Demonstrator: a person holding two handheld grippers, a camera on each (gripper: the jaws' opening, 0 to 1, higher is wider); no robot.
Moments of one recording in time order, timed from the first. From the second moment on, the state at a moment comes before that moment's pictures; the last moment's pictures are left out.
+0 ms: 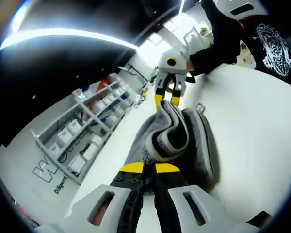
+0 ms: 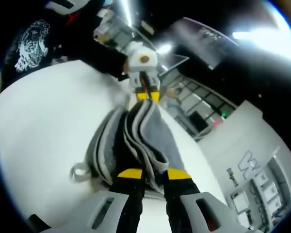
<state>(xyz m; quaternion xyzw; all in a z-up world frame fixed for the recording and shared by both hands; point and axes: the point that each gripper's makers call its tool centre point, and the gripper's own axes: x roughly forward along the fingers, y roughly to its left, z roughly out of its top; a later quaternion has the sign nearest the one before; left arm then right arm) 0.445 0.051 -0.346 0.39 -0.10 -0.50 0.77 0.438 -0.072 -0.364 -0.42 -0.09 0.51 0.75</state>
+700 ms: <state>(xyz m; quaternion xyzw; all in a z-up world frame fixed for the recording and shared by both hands) 0.449 0.053 -0.342 0.35 -0.08 -0.49 0.79 0.438 -0.074 -0.362 -0.40 -0.08 0.51 0.76</state>
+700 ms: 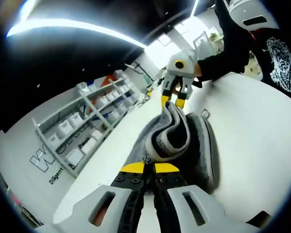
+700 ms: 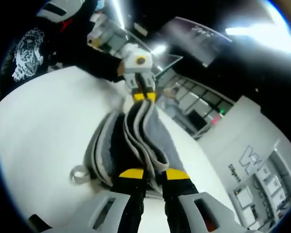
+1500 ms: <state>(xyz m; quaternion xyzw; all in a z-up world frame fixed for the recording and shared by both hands) 0.453 0.058 -0.340 0.35 -0.07 -0.48 0.80 0.437 -0.076 -0.356 -0.39 -0.08 0.50 0.77</state>
